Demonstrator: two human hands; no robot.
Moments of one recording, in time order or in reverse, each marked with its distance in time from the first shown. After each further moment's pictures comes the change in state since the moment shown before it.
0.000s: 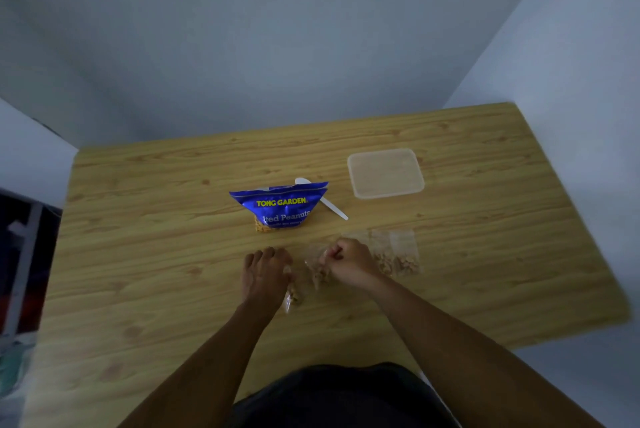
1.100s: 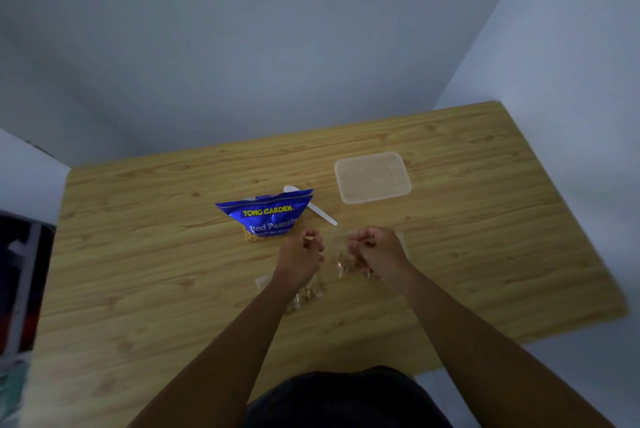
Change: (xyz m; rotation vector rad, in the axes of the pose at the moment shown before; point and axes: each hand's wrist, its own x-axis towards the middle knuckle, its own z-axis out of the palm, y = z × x) left_hand 0.022 0.094 -0.030 -1.057 -0.141 -0.234; right_hand 0.000 0.033 -0.066 0.425 0.168 0.021
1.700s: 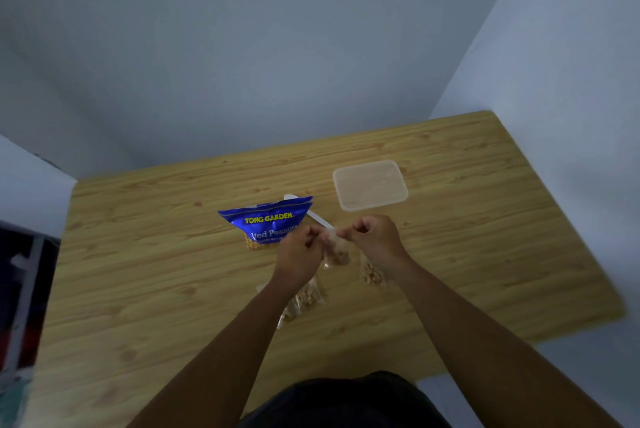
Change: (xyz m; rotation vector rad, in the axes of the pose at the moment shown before) left_hand -0.010 0.026 -0.004 0.118 0.022 0.243; right_hand -0.005 -0.041 -0.004 -0.061 0.041 -0.225
